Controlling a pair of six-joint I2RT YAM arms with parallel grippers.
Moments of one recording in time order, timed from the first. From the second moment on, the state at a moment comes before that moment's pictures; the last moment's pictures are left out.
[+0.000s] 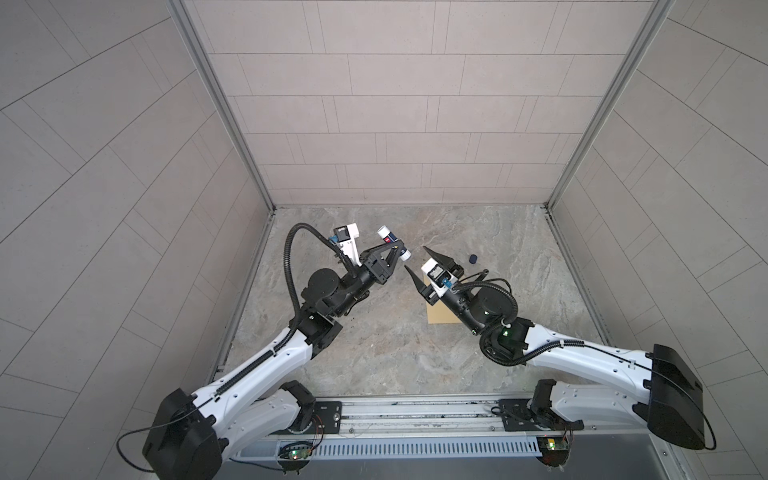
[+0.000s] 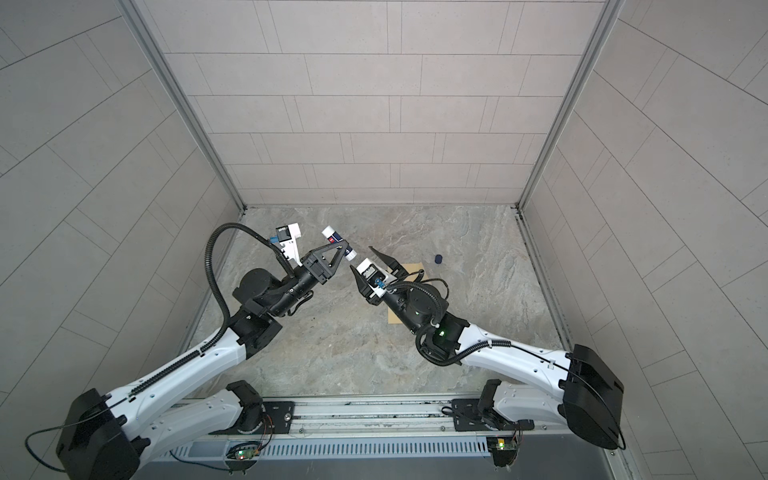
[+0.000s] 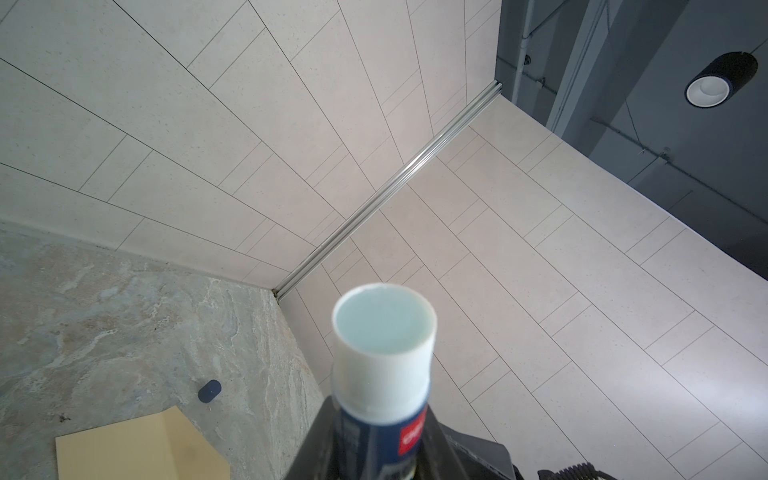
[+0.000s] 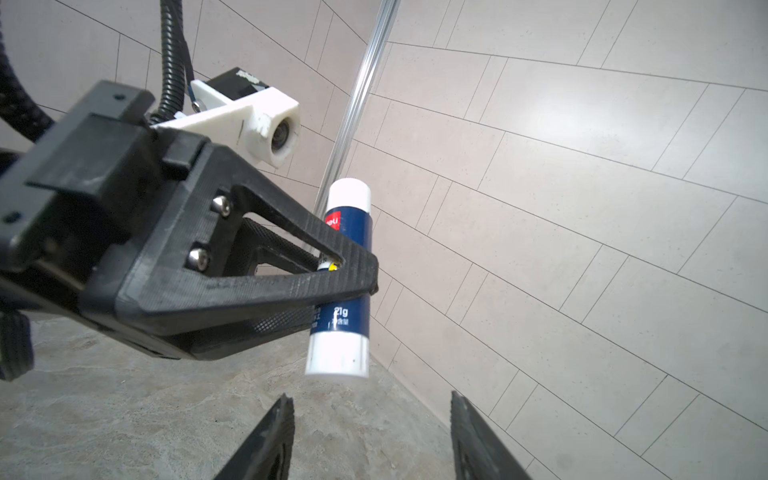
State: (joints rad) left arm -0.64 1.01 0.66 0.58 0.14 -0.90; right arm 0.97 1.18 0.72 0.65 0.30 -0.45
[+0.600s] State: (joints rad) left arm -0.64 1.01 0.66 0.58 0.14 -0.93; right arm 1.00 1.25 0.75 0.73 0.34 -0.50
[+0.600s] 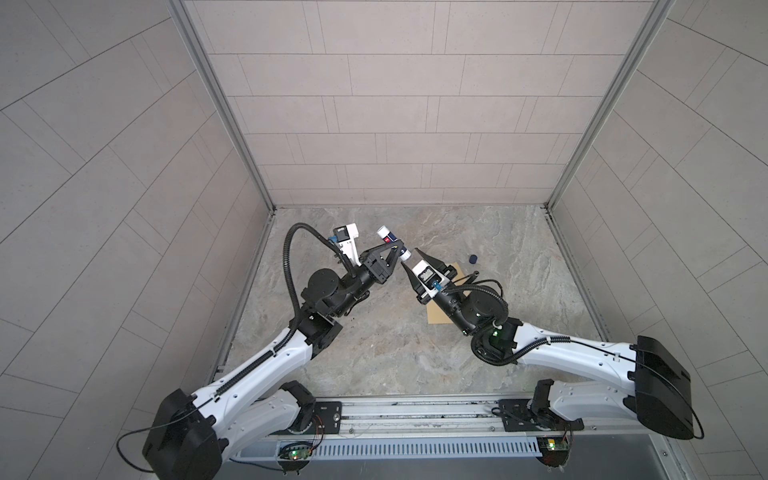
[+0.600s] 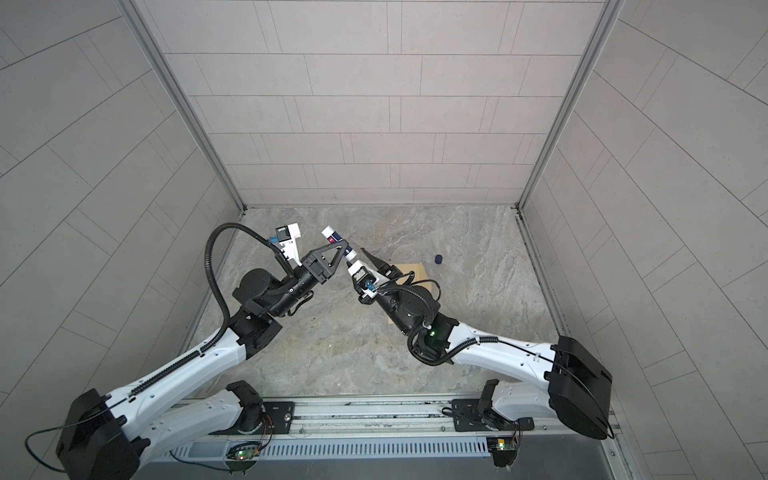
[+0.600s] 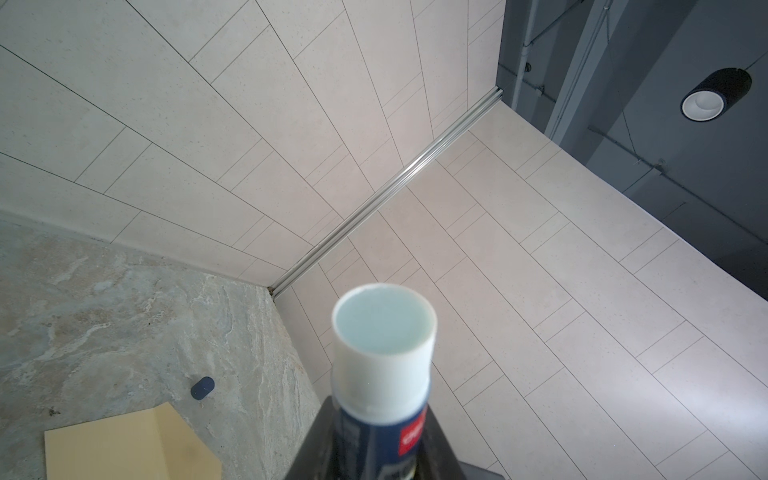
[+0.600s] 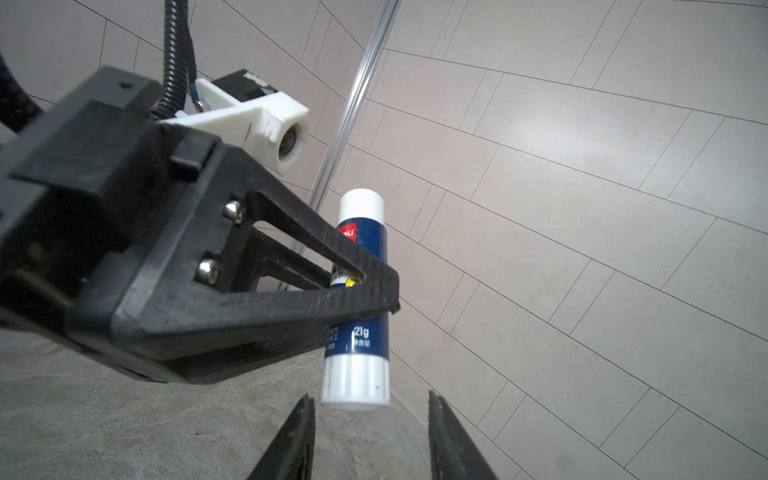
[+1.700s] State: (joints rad) left arm -0.64 1.01 0.66 0.58 0.14 -0.94; right arm 1.01 1.28 0.78 0.73 0.36 -0.50
